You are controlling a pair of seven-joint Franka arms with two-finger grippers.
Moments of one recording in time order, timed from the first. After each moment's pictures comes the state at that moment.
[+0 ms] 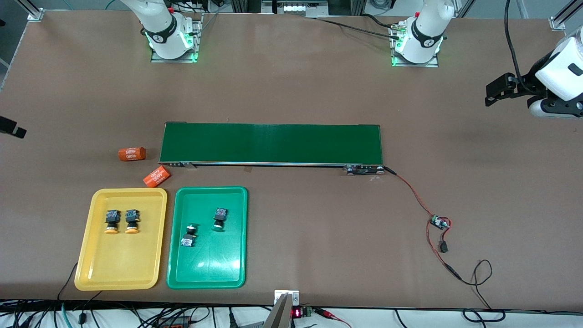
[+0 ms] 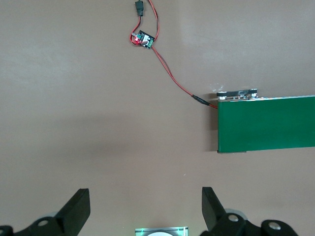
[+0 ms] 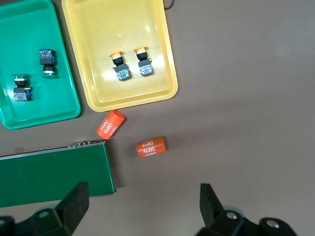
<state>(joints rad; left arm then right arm) -0.02 0.02 -0.04 -1.52 0.01 1.43 -0.01 -0.02 0.18 -0.20 -1.38 0.05 1.54 -0.05</state>
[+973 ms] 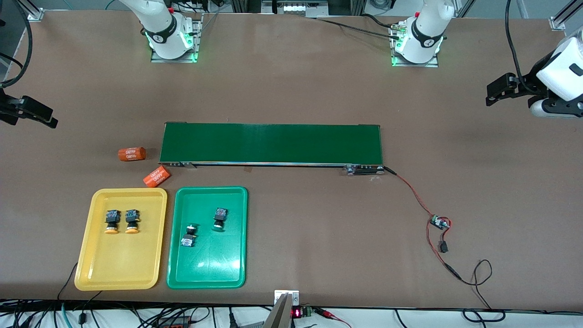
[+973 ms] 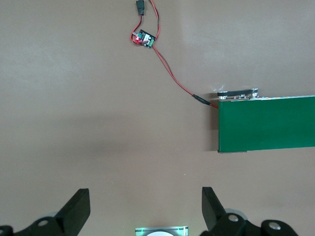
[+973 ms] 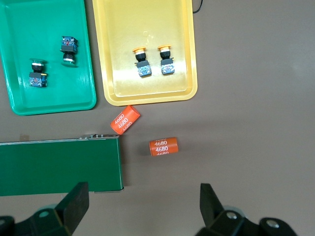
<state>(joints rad) -0.02 0.02 -0.03 -1.52 0.01 1.43 -0.01 0.14 0.07 -0.23 -1.54 0.00 1.63 -0.02</state>
